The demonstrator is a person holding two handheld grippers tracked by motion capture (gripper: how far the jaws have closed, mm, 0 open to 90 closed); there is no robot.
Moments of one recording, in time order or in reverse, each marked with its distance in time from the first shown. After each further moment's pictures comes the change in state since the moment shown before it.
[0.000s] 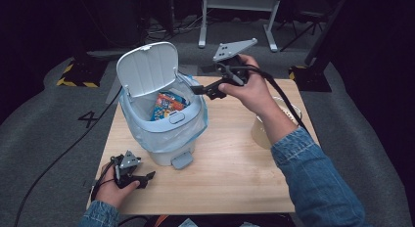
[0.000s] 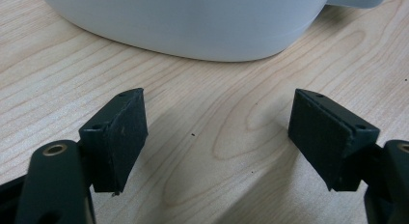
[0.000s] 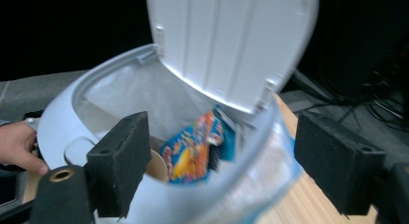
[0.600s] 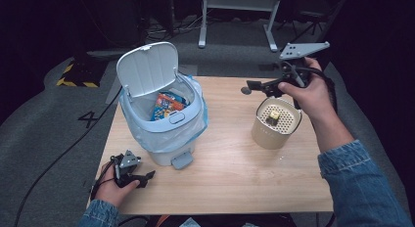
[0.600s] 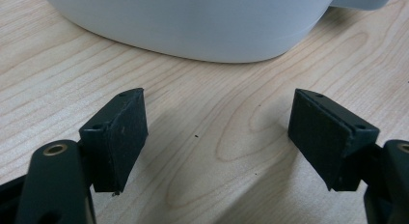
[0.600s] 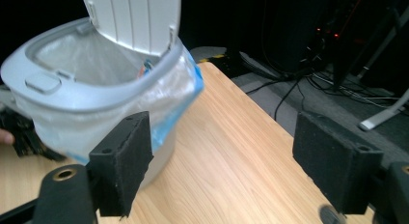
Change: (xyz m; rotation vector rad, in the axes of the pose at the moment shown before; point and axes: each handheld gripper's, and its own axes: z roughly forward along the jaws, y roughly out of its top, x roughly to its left) left arm 0.002 0.001 0.000 0.003 0.005 0.005; right arm -0.036 -0.058 -0.115 0.000 -0.178 0.087
